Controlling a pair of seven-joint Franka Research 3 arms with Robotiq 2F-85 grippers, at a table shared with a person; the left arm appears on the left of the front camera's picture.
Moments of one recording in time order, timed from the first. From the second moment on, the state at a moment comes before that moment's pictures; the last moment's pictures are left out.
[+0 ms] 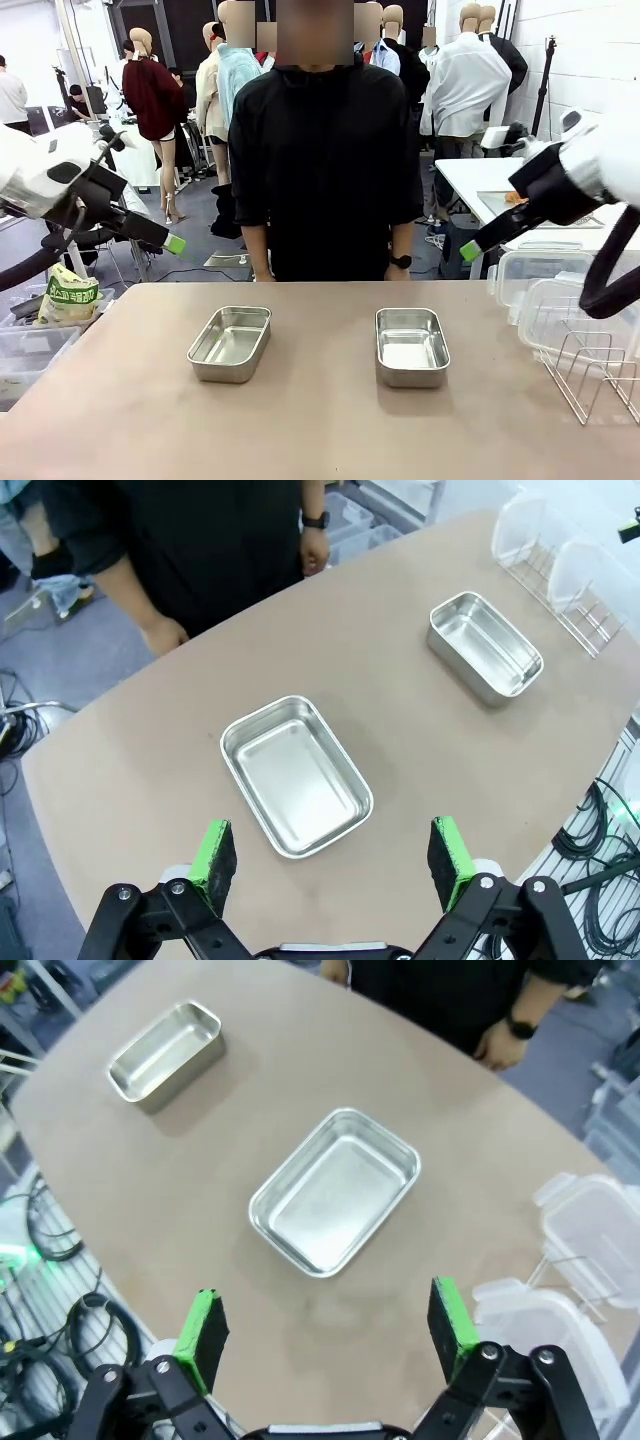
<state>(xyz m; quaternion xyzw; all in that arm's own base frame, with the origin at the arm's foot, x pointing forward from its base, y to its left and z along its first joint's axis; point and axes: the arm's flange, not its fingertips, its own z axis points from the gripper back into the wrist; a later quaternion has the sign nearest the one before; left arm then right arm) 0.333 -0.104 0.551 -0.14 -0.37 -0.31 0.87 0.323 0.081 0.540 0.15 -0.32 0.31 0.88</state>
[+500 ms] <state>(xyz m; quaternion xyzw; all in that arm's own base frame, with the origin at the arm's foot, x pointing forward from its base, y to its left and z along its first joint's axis) 0.340 -0.085 0.526 -0.14 -0.30 -0.29 0.90 0.315 0.056 0.552 0.17 -0.33 0.28 0.88</state>
